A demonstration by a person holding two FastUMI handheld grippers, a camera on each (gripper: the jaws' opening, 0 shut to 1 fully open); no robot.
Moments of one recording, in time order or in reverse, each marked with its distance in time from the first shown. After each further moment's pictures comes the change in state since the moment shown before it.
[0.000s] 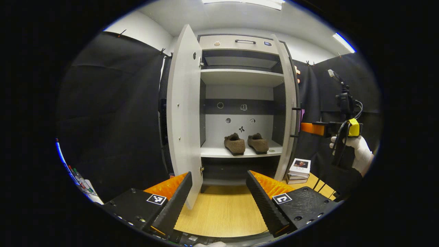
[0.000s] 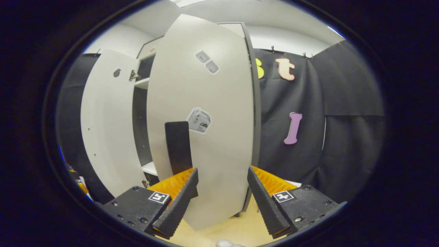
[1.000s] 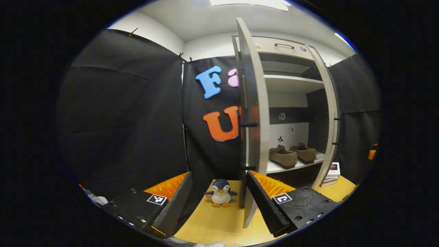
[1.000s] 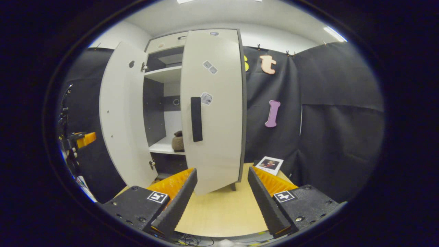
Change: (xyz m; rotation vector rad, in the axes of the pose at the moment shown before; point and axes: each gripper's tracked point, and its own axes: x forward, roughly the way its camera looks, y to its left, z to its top) left arm 0.089 0.210 0.063 0.042 -0.089 0.146; right arm -0.165 0.032 -0.073 0.016 0.088 -0.207
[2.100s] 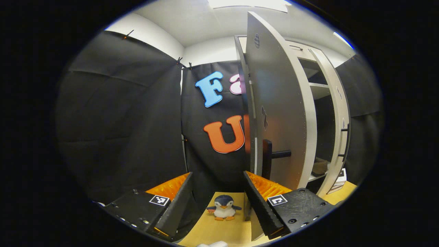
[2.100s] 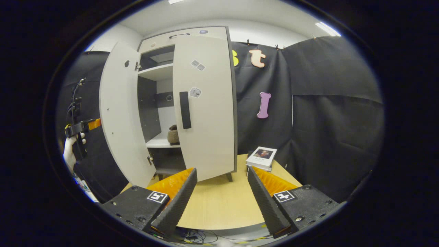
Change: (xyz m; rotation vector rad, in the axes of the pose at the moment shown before) left arm 0.059 -0.009 0.029 0.014 -0.051 -0.019; right arm -0.021 -0.007 -0.018 0.055 0.039 -0.031
